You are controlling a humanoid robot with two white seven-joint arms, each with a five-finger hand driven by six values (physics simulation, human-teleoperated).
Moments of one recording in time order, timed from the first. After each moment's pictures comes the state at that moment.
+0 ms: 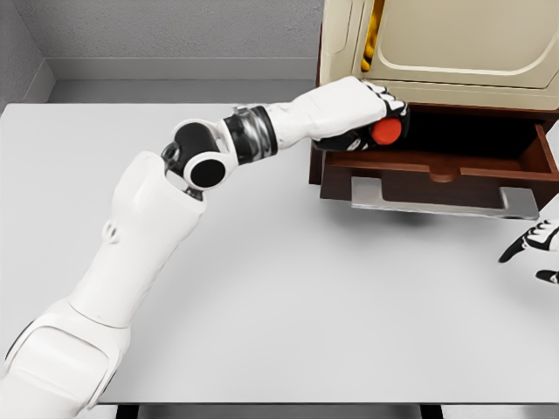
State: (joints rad) left arm -0.75 0.00 -0.49 -1.36 -0.68 -0.47 -0.54; right arm 0.40 -1.09 -0.33 -1.76 0.01 -0.61 0.61
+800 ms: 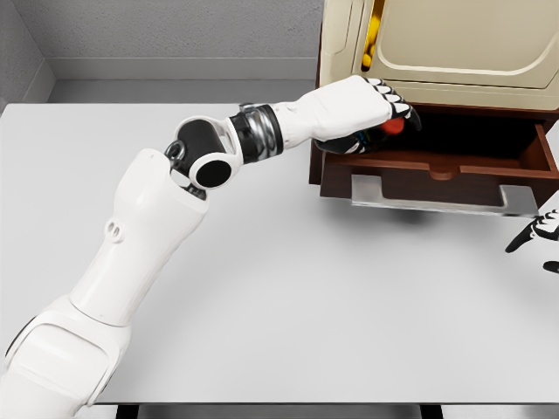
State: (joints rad) left arm -0.76 0.00 -0.51 -1.38 -0.74 -0.46 -0.54; right arm 0.40 -1.11 -0.35 -1.76 -0.02 -0.61 0.61
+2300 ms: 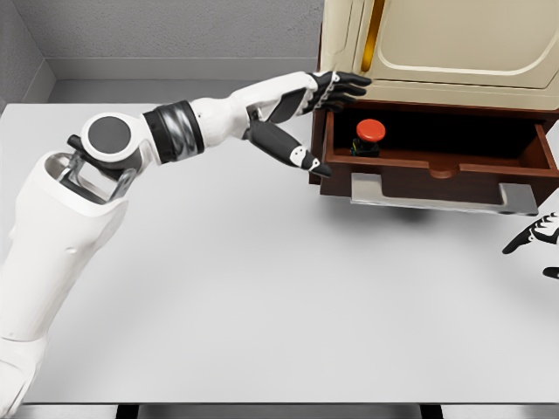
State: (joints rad) left arm -0.72 0.27 -0.51 -1.68 0.32 0.42 -0.61; right arm 0.41 -1.10 -0.35 -1.76 -0.03 -0.61 0.61
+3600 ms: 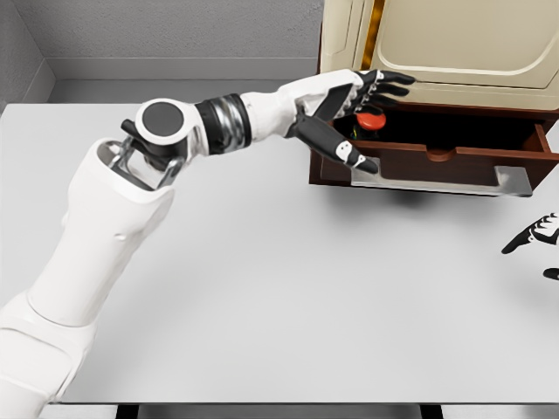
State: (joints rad) left arm -0.77 0.12 -0.52 -1.60 0.29 0.52 -0.61; right arm 0.42 -1.10 -0.35 -1.76 -0.03 -0.61 0.61
